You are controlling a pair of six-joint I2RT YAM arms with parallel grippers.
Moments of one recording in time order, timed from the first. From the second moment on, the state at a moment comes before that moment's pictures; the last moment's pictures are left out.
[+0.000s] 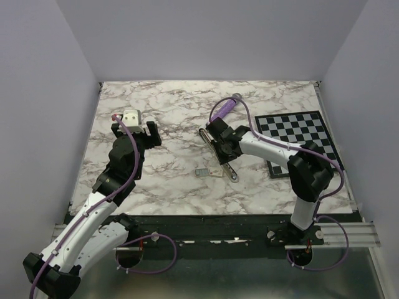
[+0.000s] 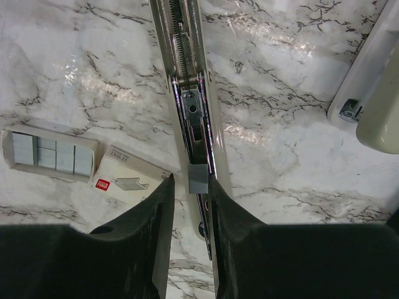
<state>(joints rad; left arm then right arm) -0.51 0.74 0.74 -0.06 -0.50 -0.14 0.77 1.83 1.32 -0.68 0.18 0.31</state>
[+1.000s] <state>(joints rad) -0.51 0.73 0.74 -0.06 -0.50 -0.15 0.79 1.90 1.37 -0.72 0.27 0.31</state>
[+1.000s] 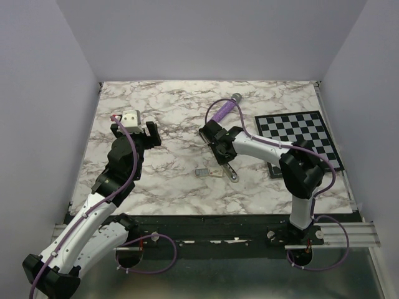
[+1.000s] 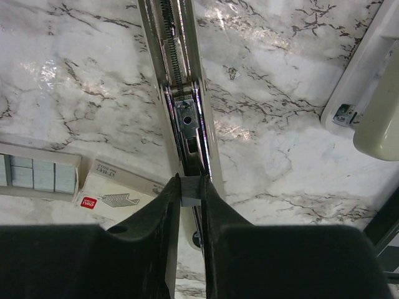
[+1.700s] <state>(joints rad) -0.51 0.73 0.74 -0.06 -0.49 -0.15 0.79 1.69 1.19 -0.57 0.26 0.20</state>
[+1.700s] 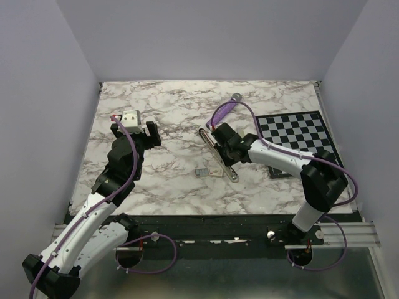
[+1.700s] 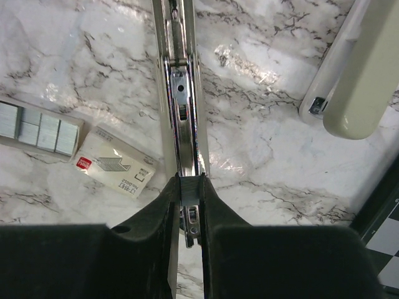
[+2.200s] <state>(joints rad) -0.51 0.74 0.74 -0.06 -0.49 -0.15 0.79 1.69 1.12 -0.51 0.22 0.14</state>
